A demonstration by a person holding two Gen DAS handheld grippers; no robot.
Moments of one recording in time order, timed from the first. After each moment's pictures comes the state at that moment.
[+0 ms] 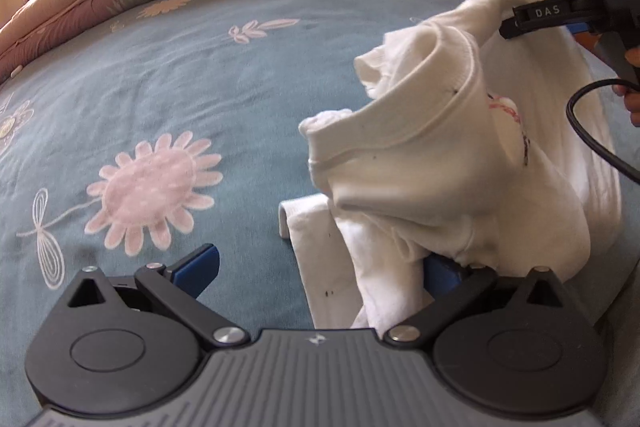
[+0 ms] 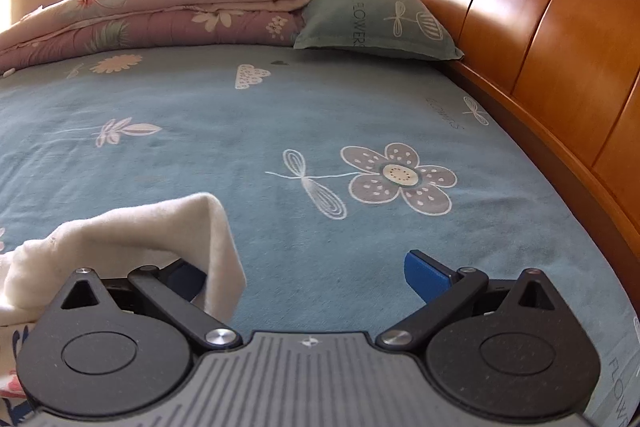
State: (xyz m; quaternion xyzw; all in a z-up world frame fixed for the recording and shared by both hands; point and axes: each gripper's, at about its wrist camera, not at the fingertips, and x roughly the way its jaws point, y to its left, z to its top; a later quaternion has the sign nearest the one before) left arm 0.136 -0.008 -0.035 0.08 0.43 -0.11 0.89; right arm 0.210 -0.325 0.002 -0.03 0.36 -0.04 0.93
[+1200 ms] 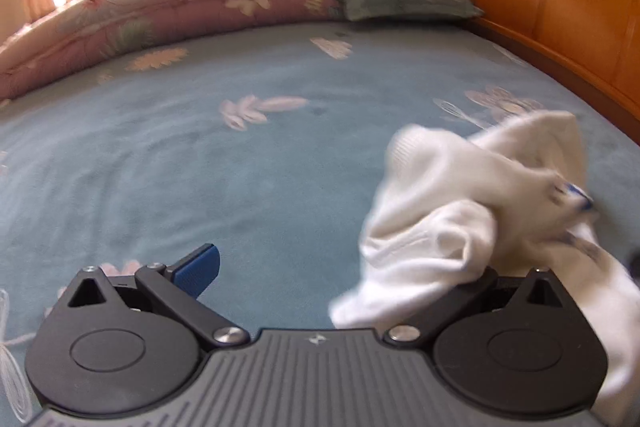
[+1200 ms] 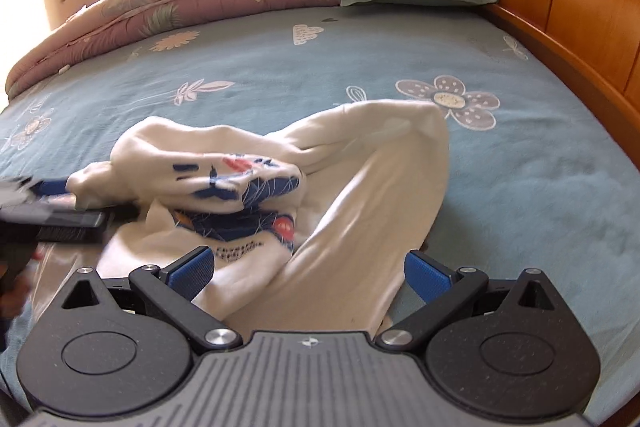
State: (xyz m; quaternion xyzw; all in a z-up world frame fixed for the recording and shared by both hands) left arm 0.246 -0.023 -0.033 0.05 0.35 -0.09 0.93; right arm 0.121 -0.301 0.005 0.05 0.40 0.03 0.91
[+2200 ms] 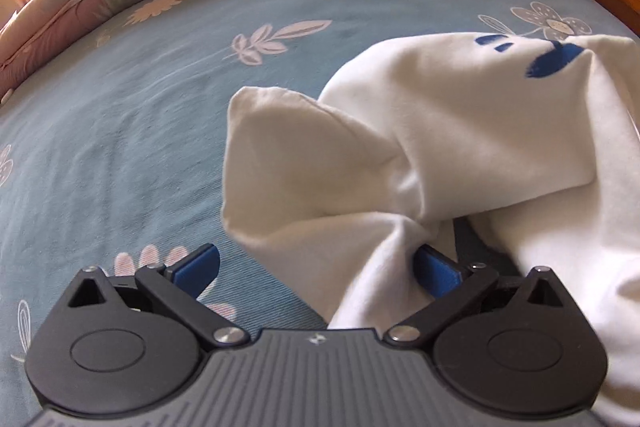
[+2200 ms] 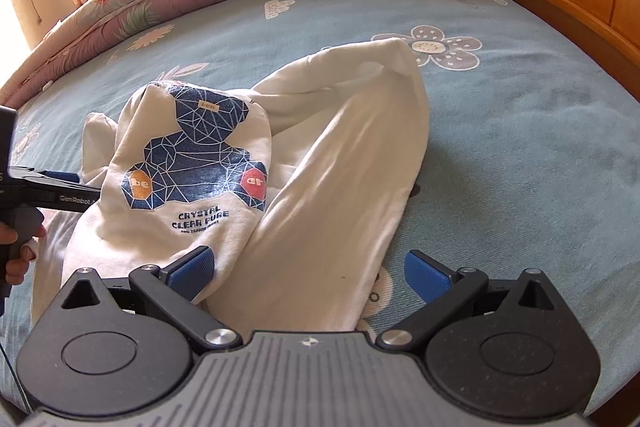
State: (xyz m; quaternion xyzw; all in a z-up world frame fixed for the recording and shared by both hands) left arm 0.281 -0.027 -0.059 0.13 0.46 -0.06 0.87; right arm 0.115 -0.320 -0.025 0.10 0.43 0.01 0.90
